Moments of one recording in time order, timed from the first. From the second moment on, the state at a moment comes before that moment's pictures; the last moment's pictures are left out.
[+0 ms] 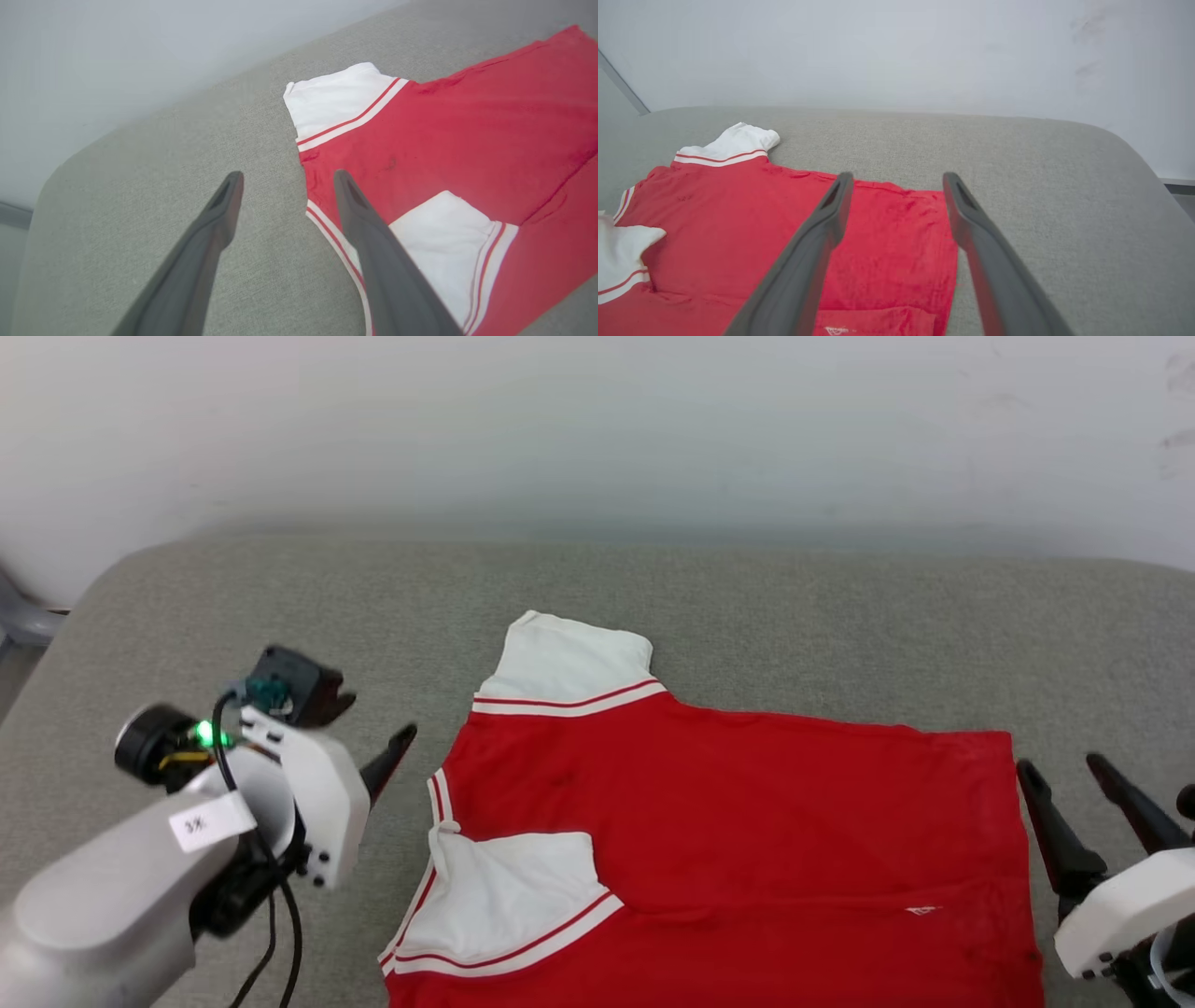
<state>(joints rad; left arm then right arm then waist) -0.75 0.81 -1.13 0.22 -0.97 0.11 0.10 -0.02 -0.34 -0.03 0.02 0.42 0.13 0.15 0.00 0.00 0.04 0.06</state>
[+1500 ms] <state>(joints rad) -1.38 0.65 -1.15 0.74 -1.08 -0.13 0.73 -0.24 -0.24 0.08 -0.17 0.30 0.13 0.08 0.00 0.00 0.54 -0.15</state>
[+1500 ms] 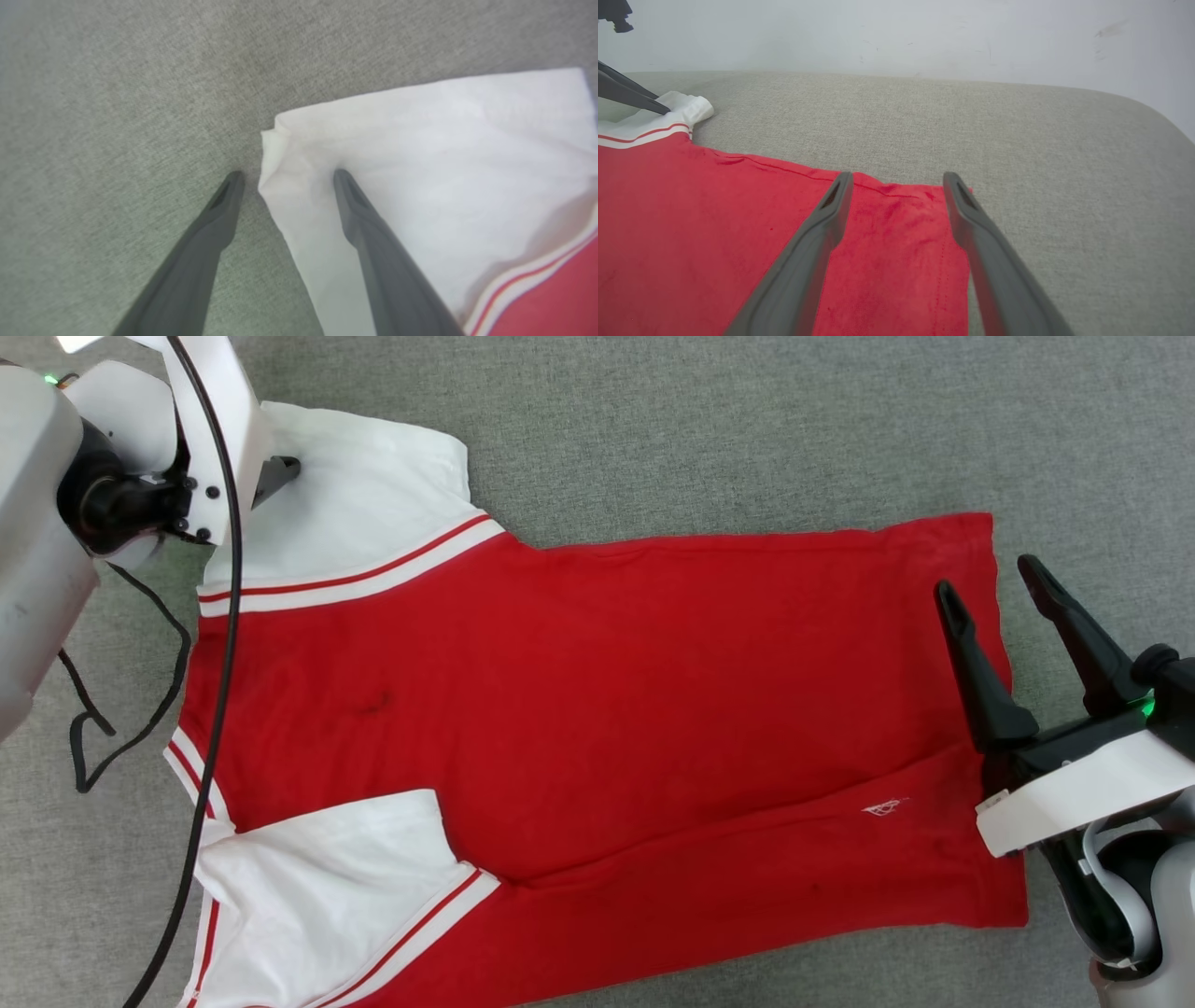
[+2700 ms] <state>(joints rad) -1.34 0.61 -1.25 0.53 -1.05 -0.13 0.44 -0.57 -0.70 0.24 0.04 0.61 0.13 0.86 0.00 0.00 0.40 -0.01</state>
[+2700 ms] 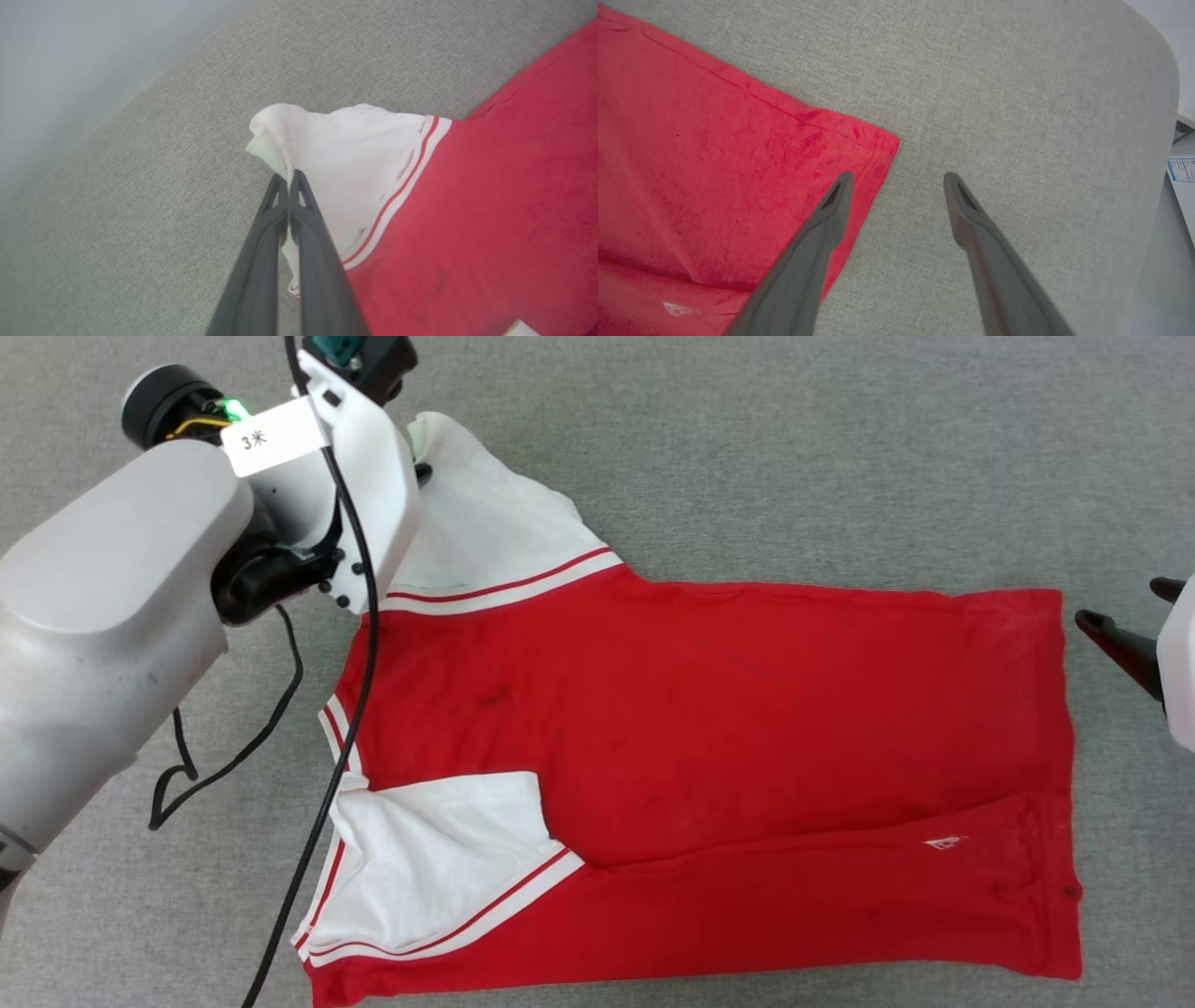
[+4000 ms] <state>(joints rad) -1.29 0.59 -1.28 0.51 -1.05 -0.13 0.37 -0.77 -0.63 0.56 0.49 0.69 0.13 0.52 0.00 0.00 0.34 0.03</state>
